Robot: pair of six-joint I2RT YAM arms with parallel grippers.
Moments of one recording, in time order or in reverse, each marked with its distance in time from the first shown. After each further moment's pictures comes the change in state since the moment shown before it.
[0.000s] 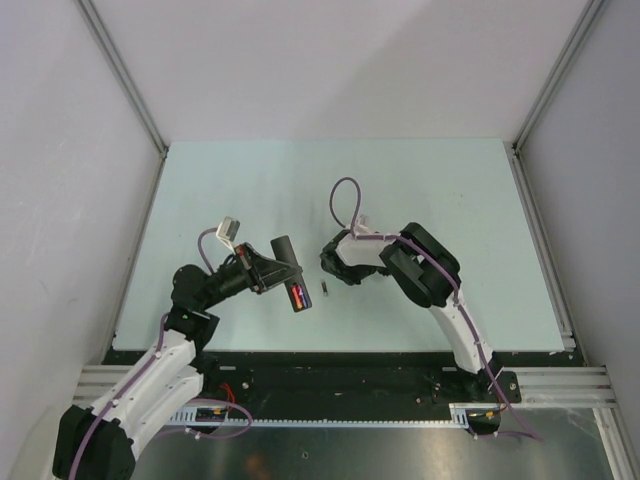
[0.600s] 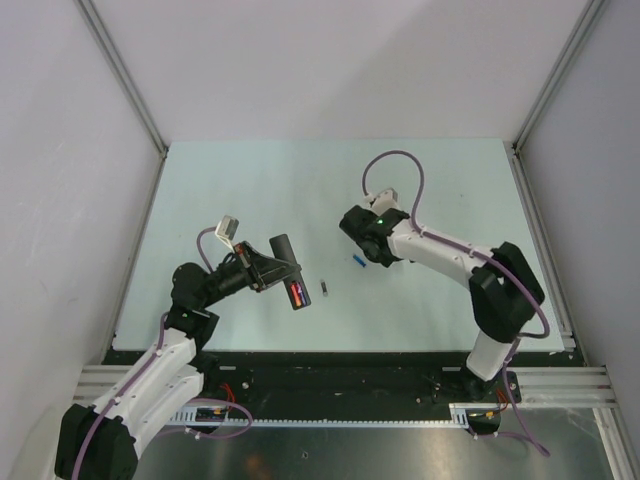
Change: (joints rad) left arm 0.024 0.015 0.003 0.000 0.013 0.000; right arm -0.076 -0.568 -0.185 0.329 -0.381 -0.270
